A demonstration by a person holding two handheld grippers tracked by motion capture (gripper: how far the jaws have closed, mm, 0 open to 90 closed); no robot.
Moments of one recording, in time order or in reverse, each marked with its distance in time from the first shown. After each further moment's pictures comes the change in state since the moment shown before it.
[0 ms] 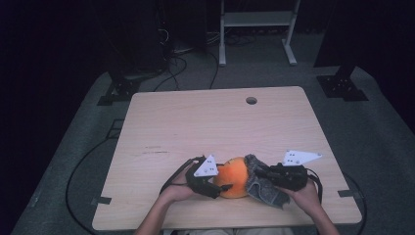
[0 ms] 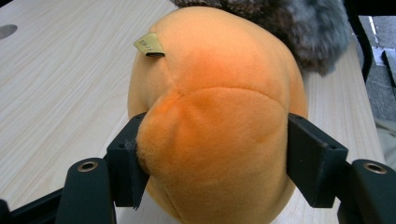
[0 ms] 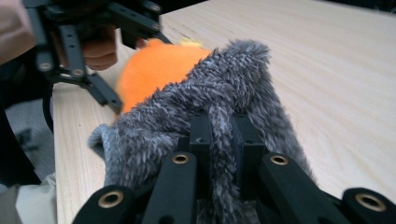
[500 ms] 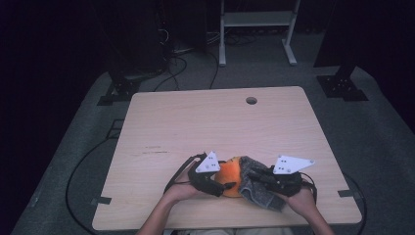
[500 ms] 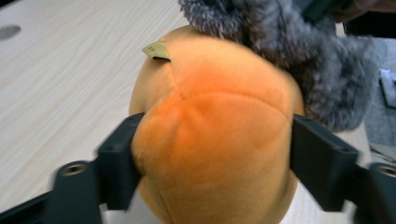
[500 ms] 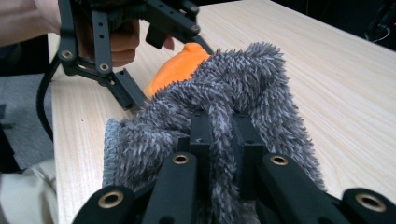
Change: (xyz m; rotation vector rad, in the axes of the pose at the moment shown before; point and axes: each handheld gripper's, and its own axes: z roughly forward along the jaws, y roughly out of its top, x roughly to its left) left arm 0.000 0.009 0.003 -0.034 0.009 -0.046; right arm 0.033 0.016 0.005 0.002 -0.029 -0.153
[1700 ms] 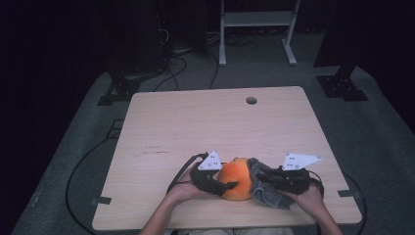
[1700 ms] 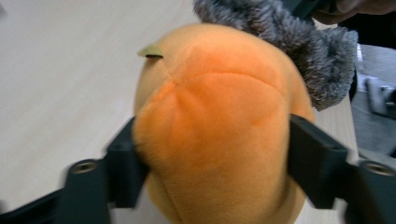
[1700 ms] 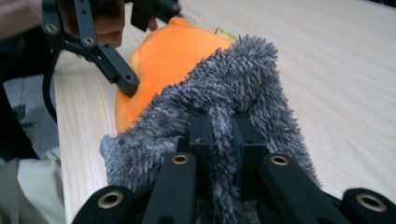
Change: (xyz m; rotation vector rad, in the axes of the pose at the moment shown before) left arm -0.002 0.008 0.001 -0.020 -0.004 -0.037; right arm -0.018 -0.013 -0.014 0.036 0.020 0.067
